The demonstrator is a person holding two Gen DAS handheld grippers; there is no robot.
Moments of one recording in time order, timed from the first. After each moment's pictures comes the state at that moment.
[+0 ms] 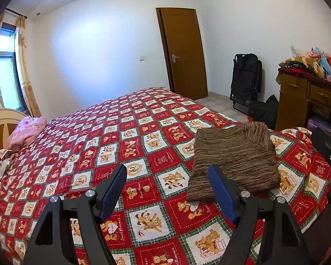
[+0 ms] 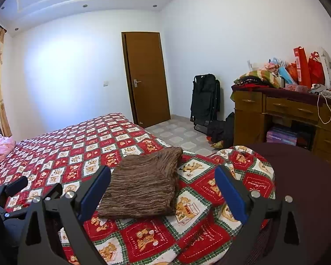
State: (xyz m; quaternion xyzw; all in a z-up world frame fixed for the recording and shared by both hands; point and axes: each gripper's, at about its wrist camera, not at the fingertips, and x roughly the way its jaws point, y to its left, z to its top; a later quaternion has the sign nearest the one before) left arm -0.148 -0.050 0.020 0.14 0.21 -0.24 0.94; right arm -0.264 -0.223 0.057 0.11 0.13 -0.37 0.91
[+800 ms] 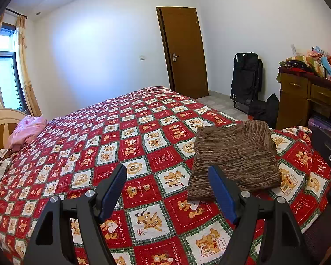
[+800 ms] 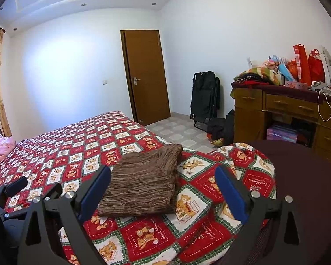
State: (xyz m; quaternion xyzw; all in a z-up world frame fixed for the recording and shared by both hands) left arm -0.148 -0.048 0.018 0.14 0.21 -0.24 0.94; right arm -0.263 -0.224 0.054 0.12 0.14 -0.36 0.91
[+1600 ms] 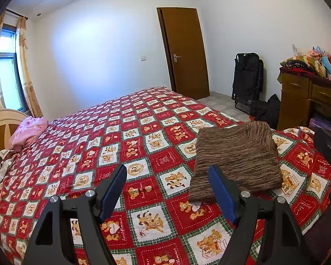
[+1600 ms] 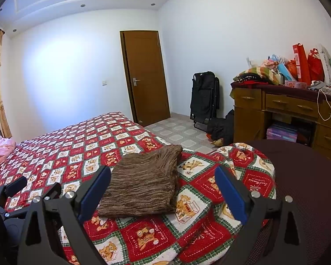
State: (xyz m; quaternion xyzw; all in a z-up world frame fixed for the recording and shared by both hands) left arm -0.145 -0.047 0.018 0.15 0.20 -0.24 0.94; right arm -0.264 -0.224 0.054 0.12 0.14 -0.36 0.91
